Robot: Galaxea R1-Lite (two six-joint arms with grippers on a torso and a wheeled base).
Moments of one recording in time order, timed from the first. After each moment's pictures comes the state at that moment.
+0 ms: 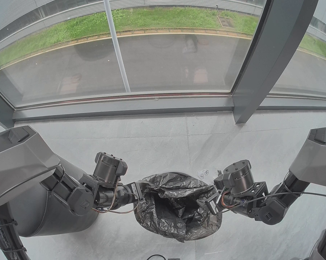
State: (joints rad) left arm -0.52 2.09 -0.79 -0.49 -0.05 -0.71; right arm 0.63 2.10 -0.63 -0.75 -0.25 -0.07
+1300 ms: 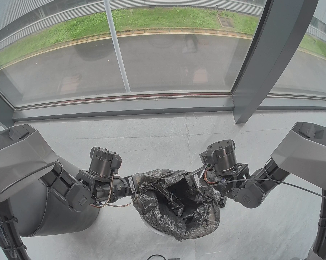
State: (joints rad) left arm -0.47 2.10 -0.80 -0.56 -0.04 -0.60; right arm 0.62 2.22 -0.95 -0.75 -0.33 -0.08
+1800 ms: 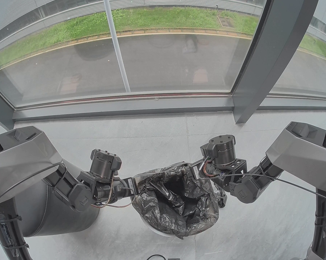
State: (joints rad) left arm -0.46 2.14 -0.81 -0.58 -0.05 -0.58; right arm 0.59 2.27 -1.02 -0.82 -0.31 -0.08
